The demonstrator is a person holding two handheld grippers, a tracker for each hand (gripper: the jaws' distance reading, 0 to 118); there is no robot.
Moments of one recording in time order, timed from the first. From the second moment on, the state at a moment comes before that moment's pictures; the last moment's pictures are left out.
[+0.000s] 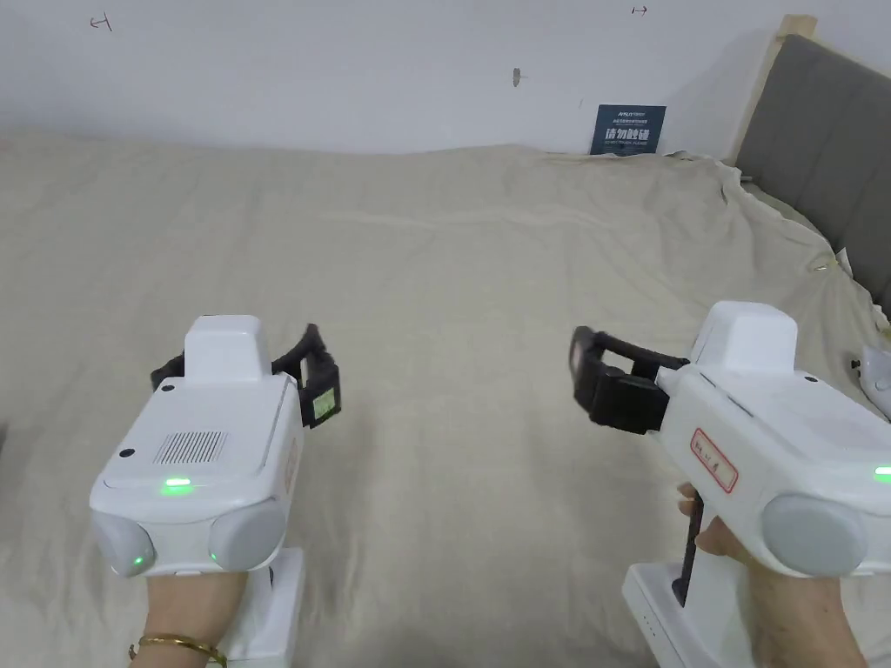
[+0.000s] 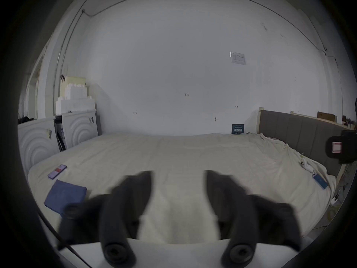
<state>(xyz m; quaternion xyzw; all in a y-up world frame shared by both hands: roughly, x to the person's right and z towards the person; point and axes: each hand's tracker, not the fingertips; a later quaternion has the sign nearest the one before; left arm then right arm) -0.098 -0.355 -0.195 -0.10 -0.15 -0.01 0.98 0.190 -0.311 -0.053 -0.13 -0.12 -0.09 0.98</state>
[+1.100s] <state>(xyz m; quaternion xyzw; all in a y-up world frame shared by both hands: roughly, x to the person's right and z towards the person) -0.118 -0.434 -0.171 -0.27 -0.12 -0.02 0.96 0.149 -0.335 -0.075 -0.39 -0.19 -0.12 0.89</state>
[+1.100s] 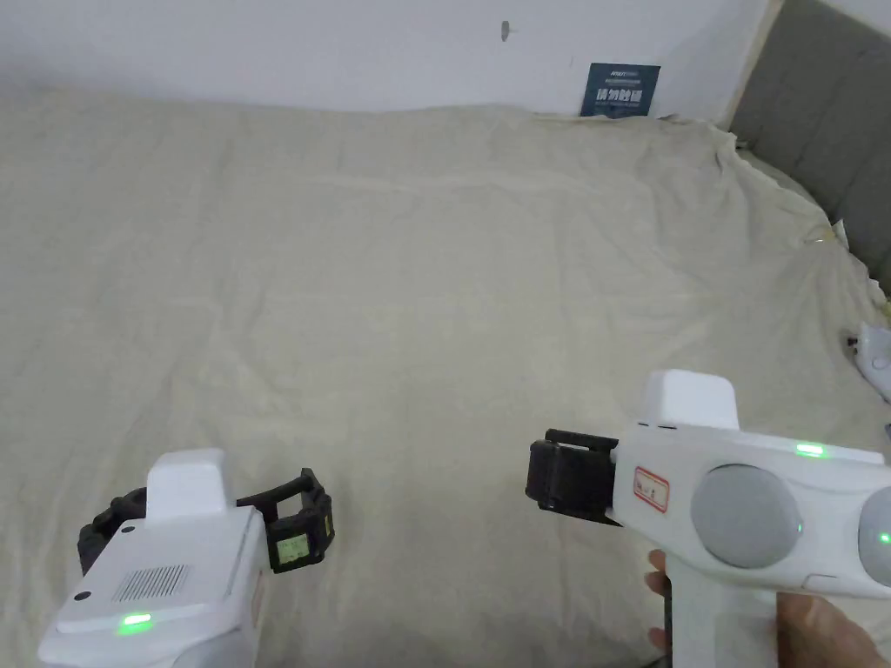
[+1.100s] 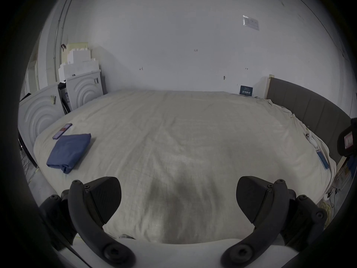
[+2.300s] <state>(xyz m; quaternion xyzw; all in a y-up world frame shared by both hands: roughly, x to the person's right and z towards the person) -0.075 -0.546 -0.408 -0.36 0.04 0.04 0.93 0.279 -0.524 -0.259 -0.40 -0.34 -0.15 0.84</state>
